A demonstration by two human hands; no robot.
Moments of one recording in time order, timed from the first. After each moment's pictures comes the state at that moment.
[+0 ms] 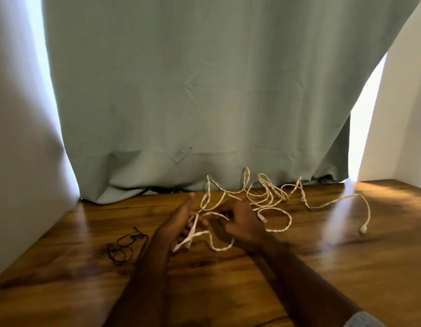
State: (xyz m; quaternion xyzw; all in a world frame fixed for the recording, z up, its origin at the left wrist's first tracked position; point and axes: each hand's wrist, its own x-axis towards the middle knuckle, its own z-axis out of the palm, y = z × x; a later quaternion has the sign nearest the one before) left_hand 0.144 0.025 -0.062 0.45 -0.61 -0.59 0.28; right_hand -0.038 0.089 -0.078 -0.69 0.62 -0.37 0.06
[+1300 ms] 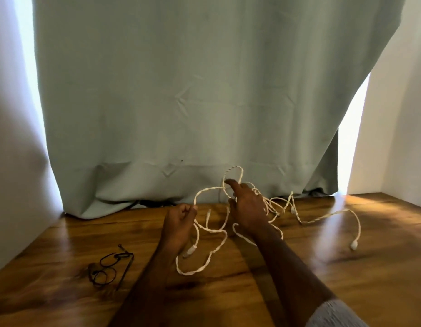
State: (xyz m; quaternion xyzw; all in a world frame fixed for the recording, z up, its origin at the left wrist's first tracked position) left_hand 0.107 0.018 -0.061 0.39 -0.66 -0.36 0.53; right_hand -0.087 0.058 -0.038 -0.60 0.69 -0.35 -0.19
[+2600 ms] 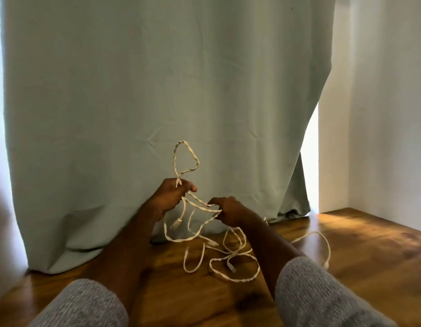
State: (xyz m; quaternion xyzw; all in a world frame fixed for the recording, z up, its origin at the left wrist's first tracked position) left_hand 0.068 0.006 0.111 0.29 -0.78 -0.36 0.41; right_hand -0.156 0.034 0.045 -0.69 0.68 -0.23 -0.06
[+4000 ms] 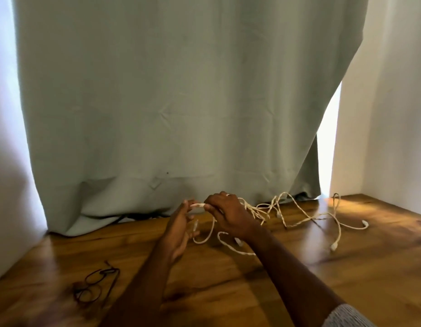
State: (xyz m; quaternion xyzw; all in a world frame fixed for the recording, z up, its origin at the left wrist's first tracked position) left_hand 0.069 0.017 -0.038 0.30 -0.51 -0.65 0.48; right_hand -0.088 0.082 -0.015 -0.76 0.51 -0.37 -0.16
